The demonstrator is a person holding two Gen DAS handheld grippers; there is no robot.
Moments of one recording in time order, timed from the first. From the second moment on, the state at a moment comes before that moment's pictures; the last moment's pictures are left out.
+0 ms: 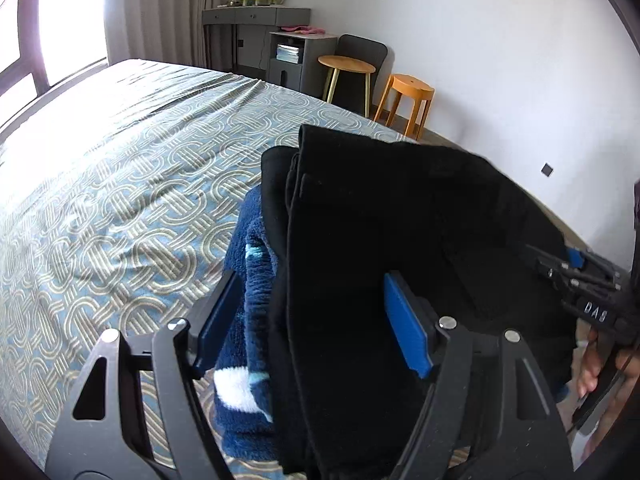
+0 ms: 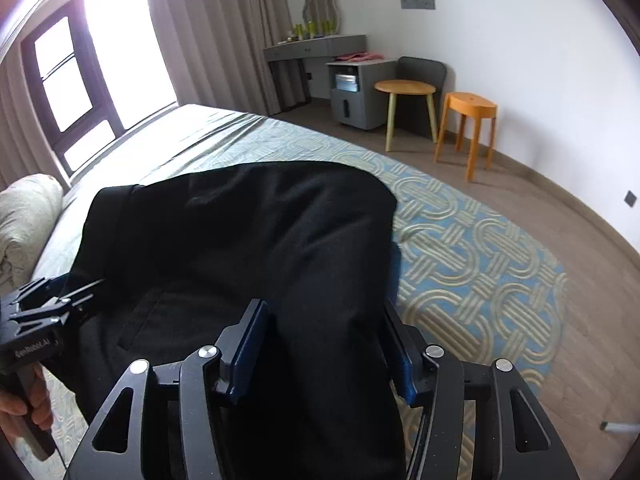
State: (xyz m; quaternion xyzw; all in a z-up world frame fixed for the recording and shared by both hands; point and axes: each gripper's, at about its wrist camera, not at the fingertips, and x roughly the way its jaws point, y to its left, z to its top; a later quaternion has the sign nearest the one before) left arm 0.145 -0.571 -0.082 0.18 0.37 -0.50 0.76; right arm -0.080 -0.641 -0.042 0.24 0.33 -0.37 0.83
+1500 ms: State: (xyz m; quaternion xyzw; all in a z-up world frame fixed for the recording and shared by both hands) left arm -0.006 -0.314 0.010 0.13 0.23 -0.49 0.83; right arm -0.204 -0.364 0.063 0.17 0.24 -0.38 0.88
